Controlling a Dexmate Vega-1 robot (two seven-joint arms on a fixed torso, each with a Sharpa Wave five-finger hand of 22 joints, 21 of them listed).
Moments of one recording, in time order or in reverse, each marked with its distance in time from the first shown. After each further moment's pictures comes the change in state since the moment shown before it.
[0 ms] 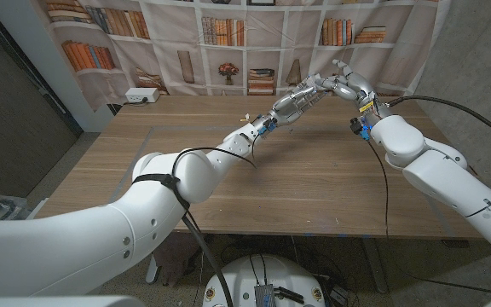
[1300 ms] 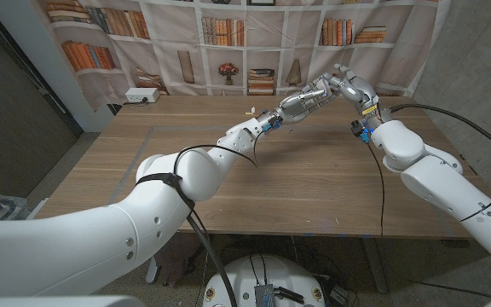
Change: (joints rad) left arm 0.004 -0.038 -0.080 -0.070 0.210 0.028 -0.039; left_hand 0.004 0.004 0.000 0.000 0.000 -0.010 -0.010 0.000 0.000 -0.013 0.002 0.008 0.003 0.000 0.000 -0.008 0.014 -0.013 0.002 0.008 0.000; right arm -0.021 0.045 0.015 0.072 0.052 0.097 -0.003; right_hand -0.177 0.045 -0.085 0.128 -0.008 0.077 -0.012 0.010 -0.005 0.024 0.028 0.015 0.051 0.012 0.013 0.015 0.014 0.002 0.009 0.004 0.000
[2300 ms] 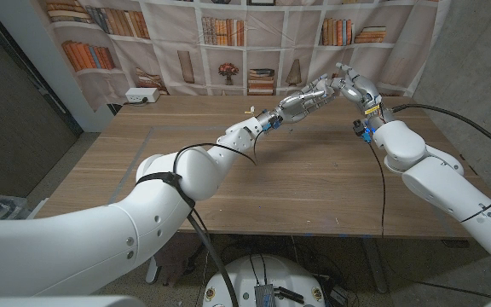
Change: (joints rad) left arm -0.007 -0.005 -0.019 -0.004 0.048 -0.006 0.025; left_hand 0.001 0.001 0.000 0.000 0.000 0.000 0.000 0.000 0.000 -0.005 -0.005 0.008 0.000 0.000 0.000 -0.007 0.006 -0.014 0.007 0.008 0.000; right arm -0.007 -0.002 0.009 0.004 -0.011 0.015 -0.010; right_hand 0.252 0.045 0.186 -0.163 0.201 0.048 -0.009 0.000 0.000 0.056 -0.039 0.000 0.005 0.049 -0.045 -0.012 -0.021 0.040 -0.018 0.000 0.000
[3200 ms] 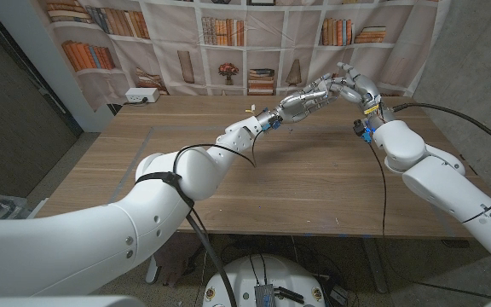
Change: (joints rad) left arm -0.001 0.011 0.031 0.000 -0.010 -0.016 -0.052; left_hand 0.000 0.000 0.000 0.000 0.000 0.017 -0.009 0.000 0.000 -0.004 0.004 0.007 0.000 0.000 0.000 -0.008 0.009 -0.007 0.000 0.015 0.000; right arm -0.007 -0.006 0.000 -0.035 -0.026 -0.049 -0.034; right_hand 0.123 -0.044 0.012 0.015 -0.015 0.001 -0.042 0.000 0.000 0.031 -0.060 -0.003 0.017 0.016 -0.010 0.001 0.003 0.027 -0.045 0.007 0.000
